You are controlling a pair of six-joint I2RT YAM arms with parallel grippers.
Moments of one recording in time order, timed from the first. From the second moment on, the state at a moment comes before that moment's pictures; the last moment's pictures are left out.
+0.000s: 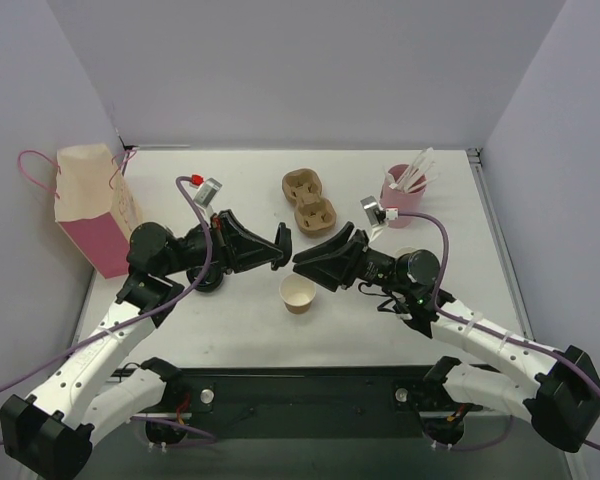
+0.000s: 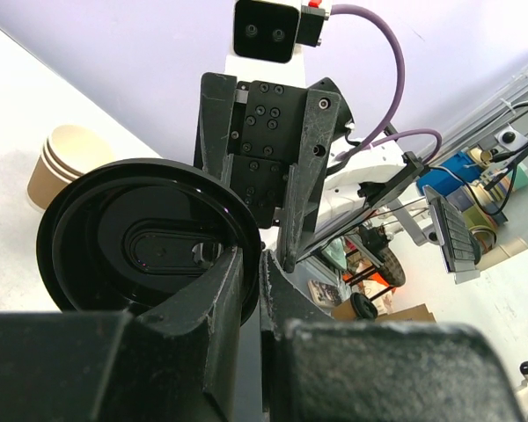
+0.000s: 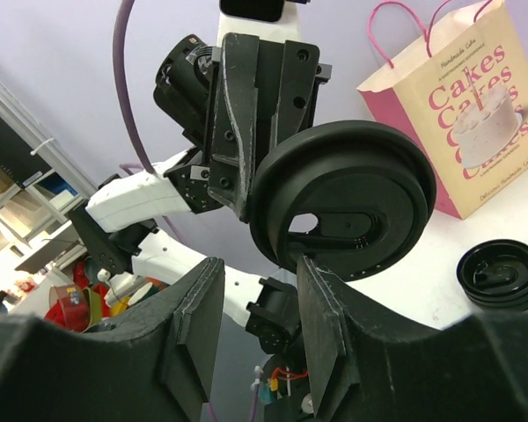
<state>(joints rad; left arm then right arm) -0.48 0.91 0.78 0.41 0.86 -1.01 0.75 1.02 0.56 0.86 -0.53 0.86</state>
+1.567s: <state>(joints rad) -0.44 0.81 0.89 -0.06 0.49 -0.69 0.82 0.99 0.88 -0.09 -0.26 0.37</state>
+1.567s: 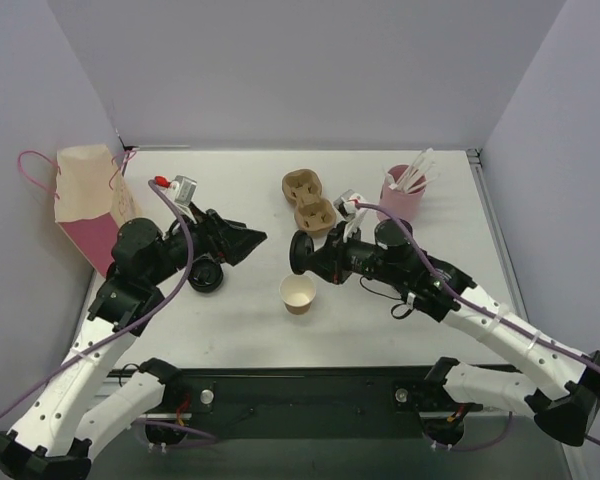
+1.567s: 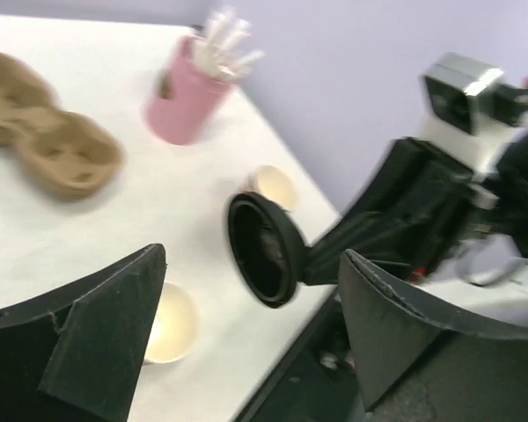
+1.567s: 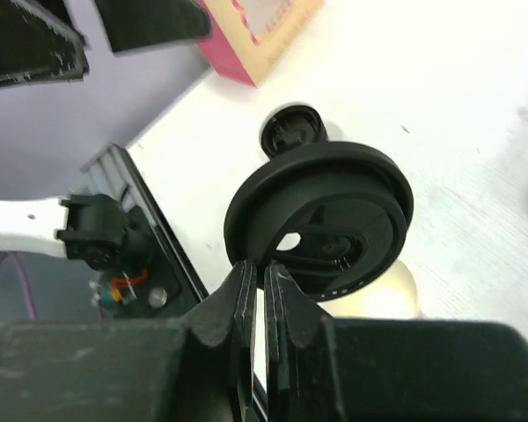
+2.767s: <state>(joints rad) -0.44 0.22 0.78 -0.56 -0.29 -0.30 1.06 1.85 1.71 -1.09 0.18 0.29</state>
